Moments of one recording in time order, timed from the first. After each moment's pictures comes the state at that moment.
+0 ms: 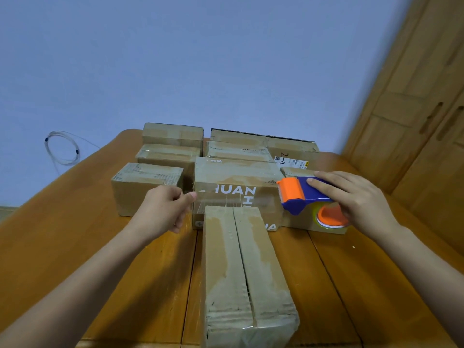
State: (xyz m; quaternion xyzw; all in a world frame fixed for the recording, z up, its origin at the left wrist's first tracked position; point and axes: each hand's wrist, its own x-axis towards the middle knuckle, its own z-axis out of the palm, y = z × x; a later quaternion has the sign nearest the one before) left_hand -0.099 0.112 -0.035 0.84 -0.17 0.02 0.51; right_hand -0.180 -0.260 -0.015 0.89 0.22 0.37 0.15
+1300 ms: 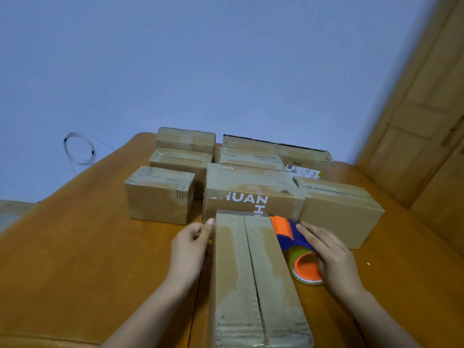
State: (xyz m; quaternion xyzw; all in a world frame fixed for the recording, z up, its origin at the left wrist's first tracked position) left_hand -0.122 0.078 -0.104 0.74 -0.08 0.04 0.66; right_hand -0.173 -0.225 -0.132 0.92 0.12 0.37 -0.05
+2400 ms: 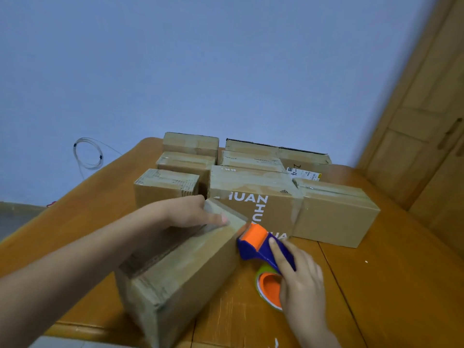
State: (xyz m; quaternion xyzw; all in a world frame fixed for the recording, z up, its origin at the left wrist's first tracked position) left_hand -0.093 0.105 -0.001 0.94 -0.19 -0.20 0.20; right_hand -0.223 -0.112 -0.138 0.93 0.01 0.38 -0.03
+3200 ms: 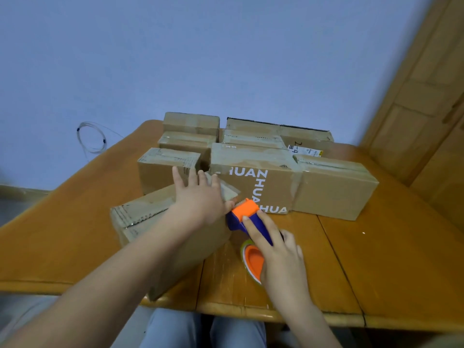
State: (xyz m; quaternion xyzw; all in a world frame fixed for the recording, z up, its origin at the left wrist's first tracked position) left_hand -0.132 0.071 -0.024 0.99 -0.14 -0.03 -0.06; right_hand -0.245 -0.065 -0.118 0.96 -0.01 0.26 -0.07
